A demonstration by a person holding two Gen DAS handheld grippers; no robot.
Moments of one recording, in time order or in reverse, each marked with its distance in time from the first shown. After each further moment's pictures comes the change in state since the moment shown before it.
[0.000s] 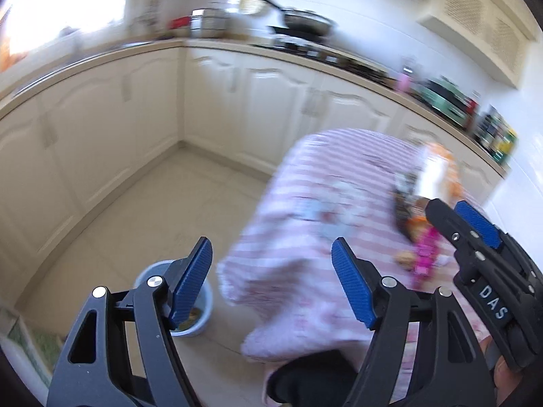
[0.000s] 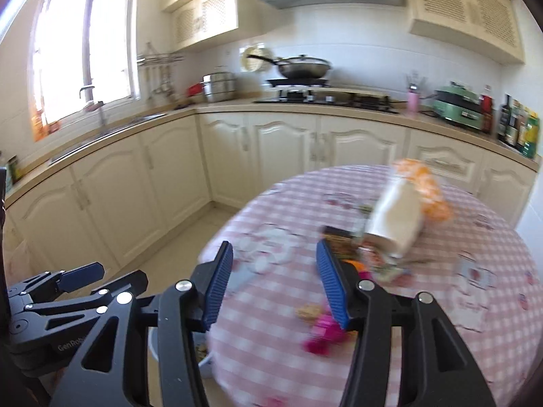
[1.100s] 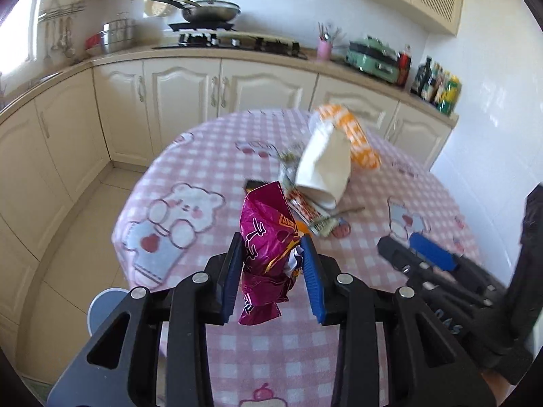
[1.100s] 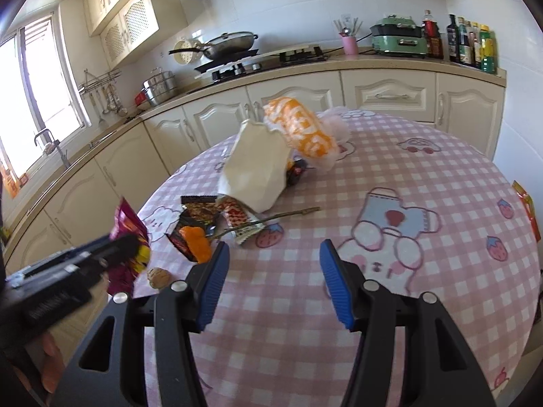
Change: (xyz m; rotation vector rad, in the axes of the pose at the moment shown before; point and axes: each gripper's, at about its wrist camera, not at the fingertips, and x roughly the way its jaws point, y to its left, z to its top) left arm 0.027 -0.130 0.011 0.173 0.034 -0.186; right arm 0.010 -0.134 -0.033 0.247 0.124 -0.020
